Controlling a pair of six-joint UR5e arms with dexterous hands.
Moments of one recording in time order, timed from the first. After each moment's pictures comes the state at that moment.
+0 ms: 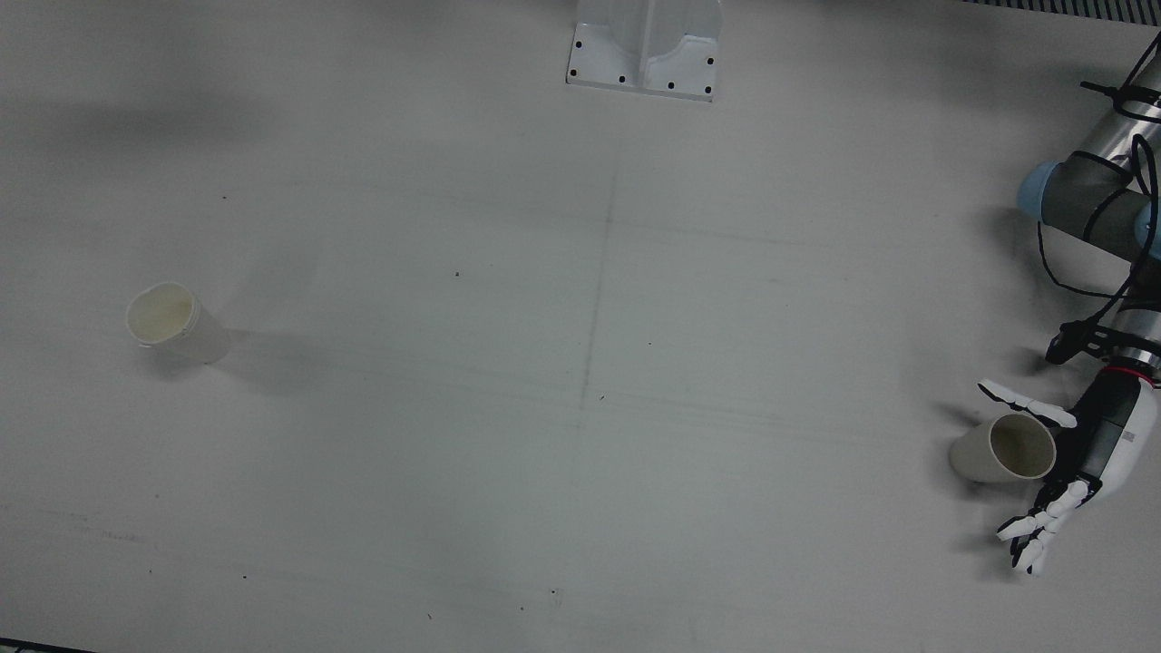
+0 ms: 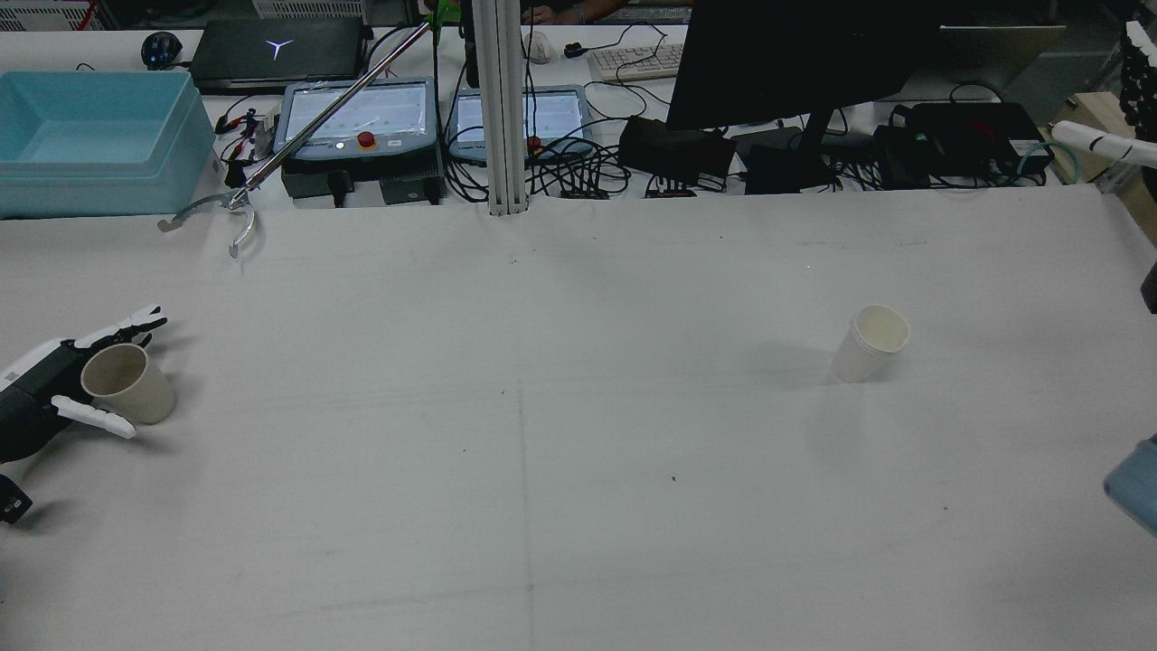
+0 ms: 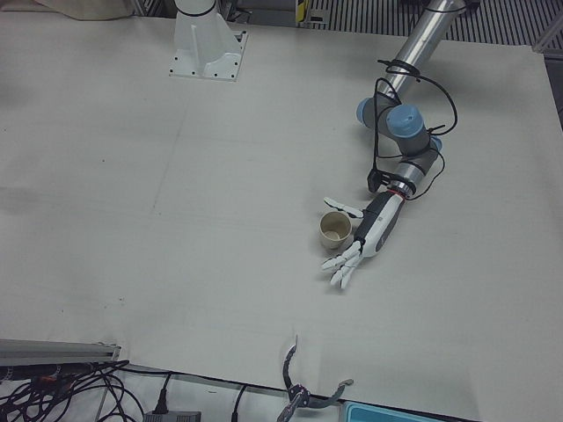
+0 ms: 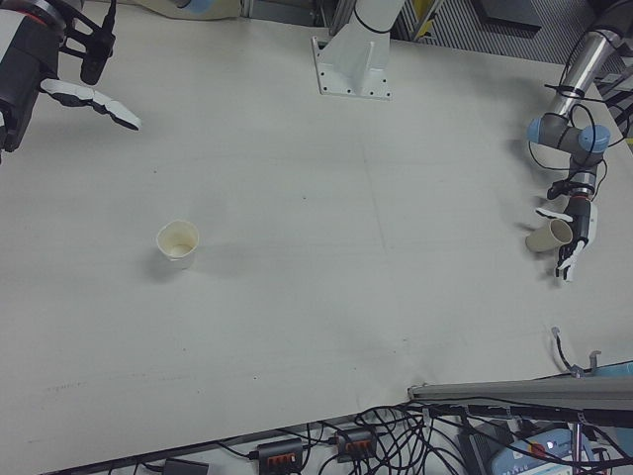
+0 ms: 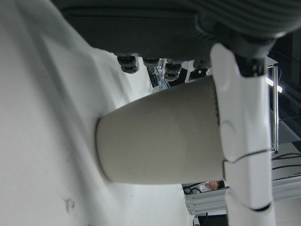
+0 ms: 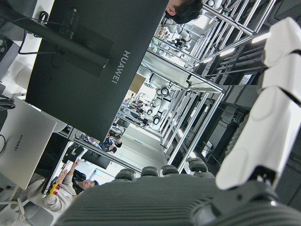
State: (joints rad) left arm -0.79 -1.64 -1.35 -0.38 1.22 0.38; right arm 1.16 -1.56 2.09 -3.69 -1.02 -0.44
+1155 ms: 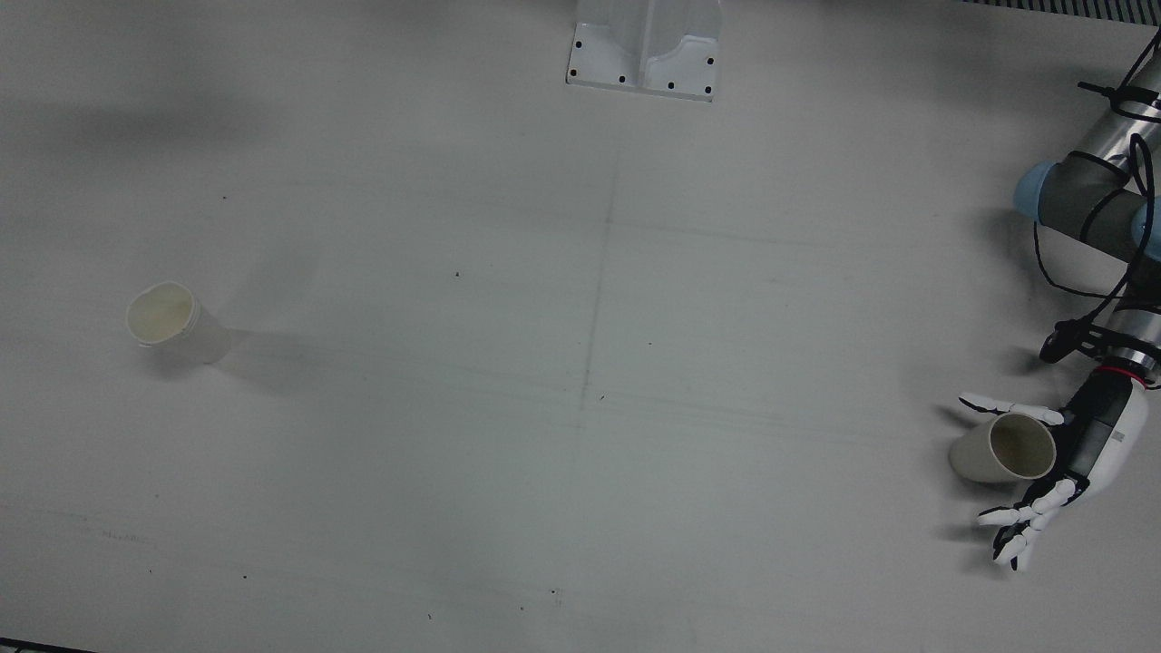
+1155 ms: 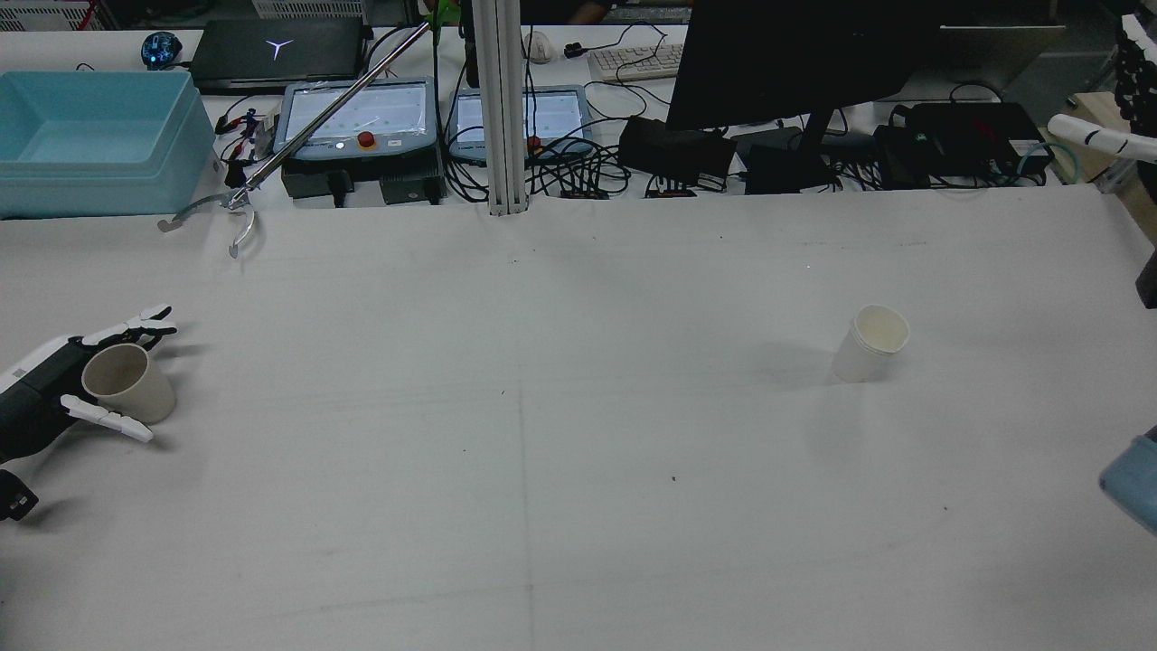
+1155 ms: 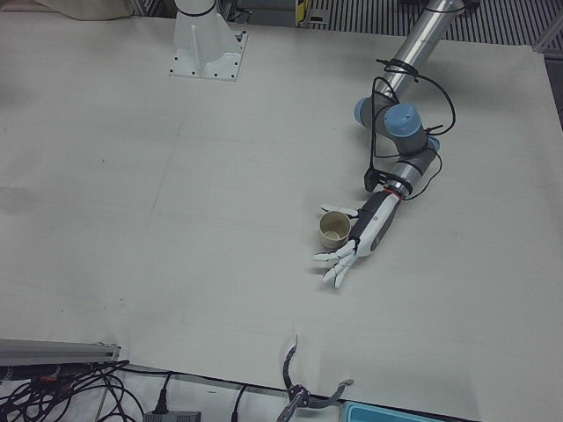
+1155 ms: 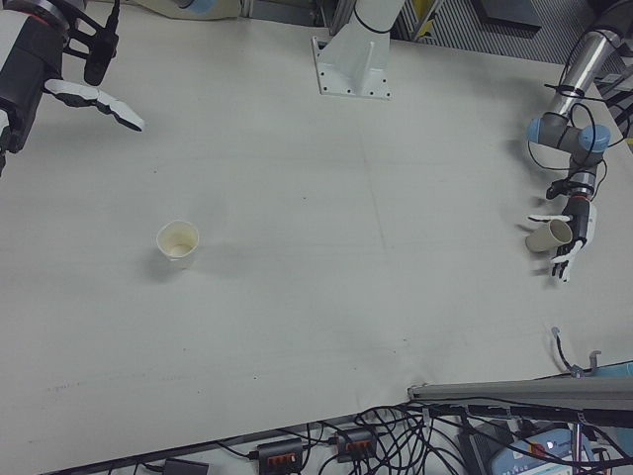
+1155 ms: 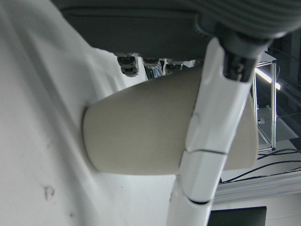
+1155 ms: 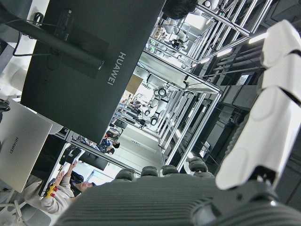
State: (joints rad) left arm -0.79 -1.65 -1.36 -0.37 1.24 0.38; right arm 1.16 -1.55 2.09 -3.69 -1.02 -0.44
